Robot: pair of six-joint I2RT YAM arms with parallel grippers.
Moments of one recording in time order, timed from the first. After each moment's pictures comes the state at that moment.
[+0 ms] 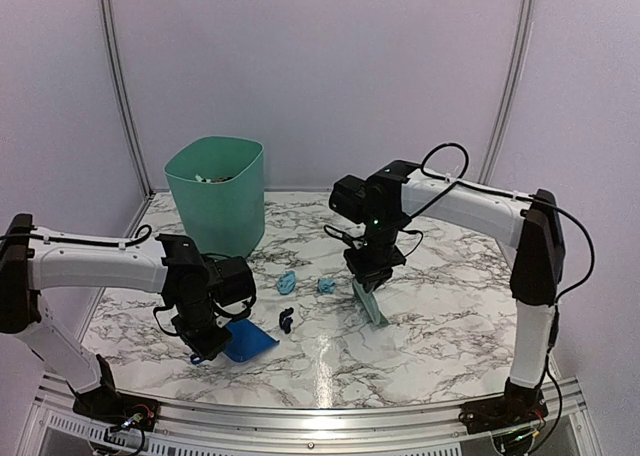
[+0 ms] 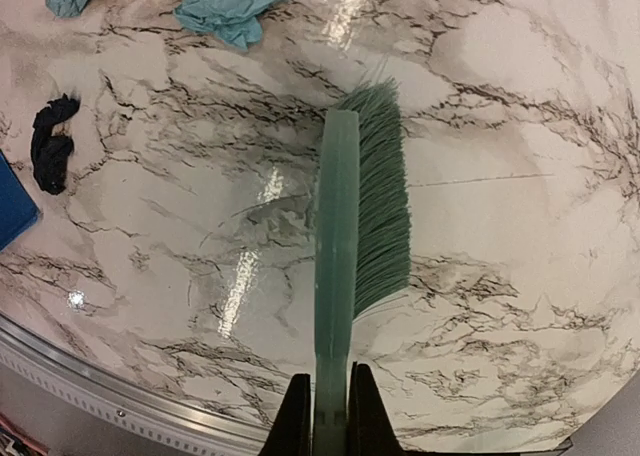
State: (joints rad) left arm -1.02 1.54 1.03 -1.13 -0.02 -0.31; right arm 0.82 1.97 1.78 -1.33 -0.04 0.45
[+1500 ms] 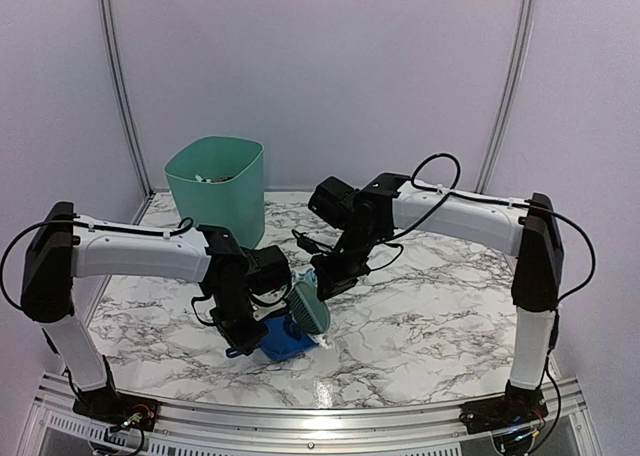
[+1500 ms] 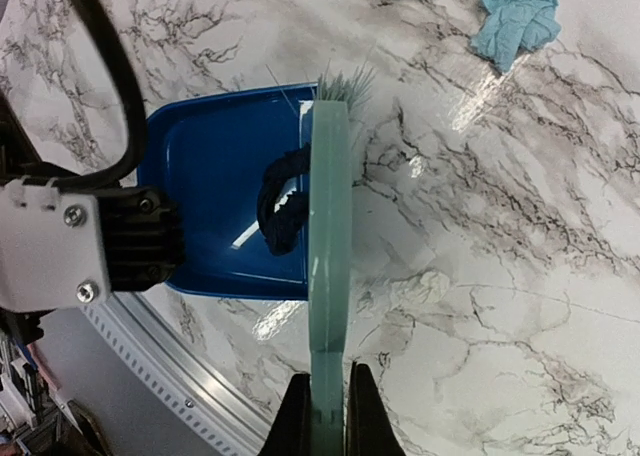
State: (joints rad) left arm -1.03 1.77 1.25 -1.07 0.07 -0.16; right arm 0.92 1.98 1.76 -1.06 -0.29 0.32
